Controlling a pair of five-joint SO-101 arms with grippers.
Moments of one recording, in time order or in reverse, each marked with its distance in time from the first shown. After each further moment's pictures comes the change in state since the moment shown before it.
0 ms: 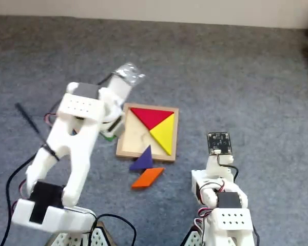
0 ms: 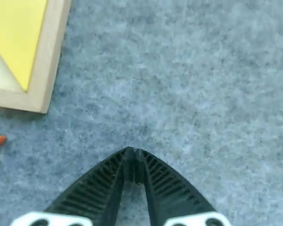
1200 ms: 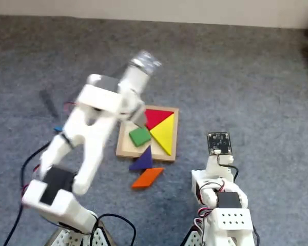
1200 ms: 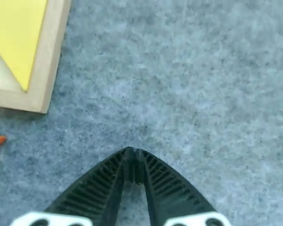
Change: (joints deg) left arm 2.5 6.9 -10.6 -1.8 10.0; right arm 0.0 0.0 0.0 0.0 0.0
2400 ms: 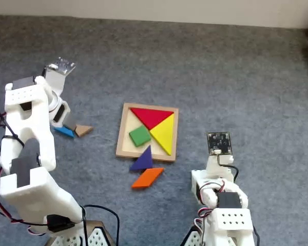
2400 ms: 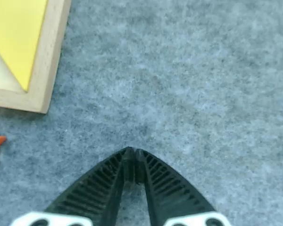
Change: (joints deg) left arm -32.4 9.9 0.0 -2.6 -19.0; right arm 0.0 0.0 0.0 0.0 0.0
